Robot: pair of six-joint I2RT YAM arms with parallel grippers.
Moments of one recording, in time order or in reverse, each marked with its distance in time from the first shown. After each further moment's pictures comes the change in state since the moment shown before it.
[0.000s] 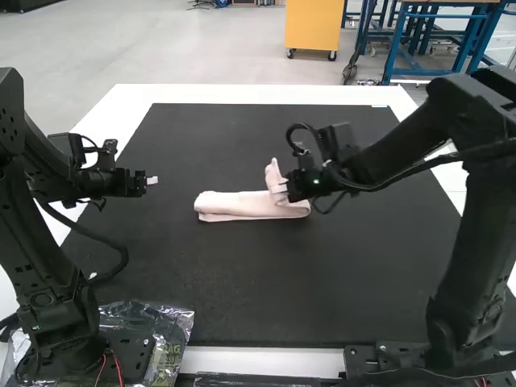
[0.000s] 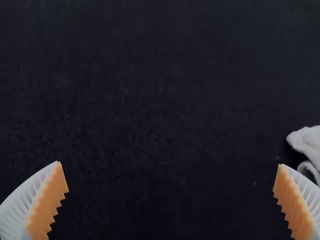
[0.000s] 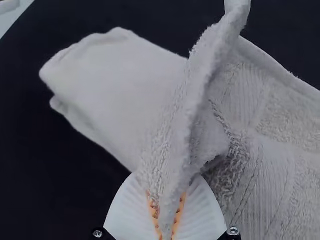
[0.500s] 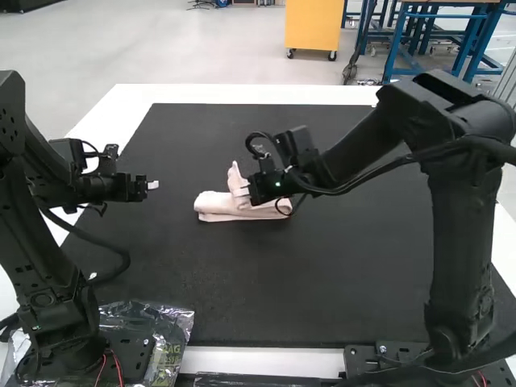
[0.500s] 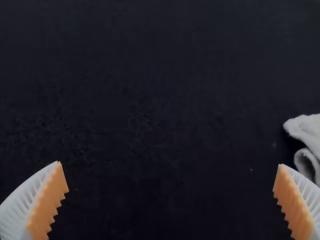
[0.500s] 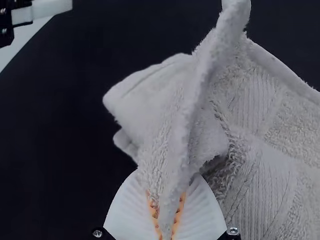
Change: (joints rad) left arm 0.000 -0.007 -0.052 0.035 0.002 0.000; right arm 0.158 0.169 0.164 0.056 0.018 0.067
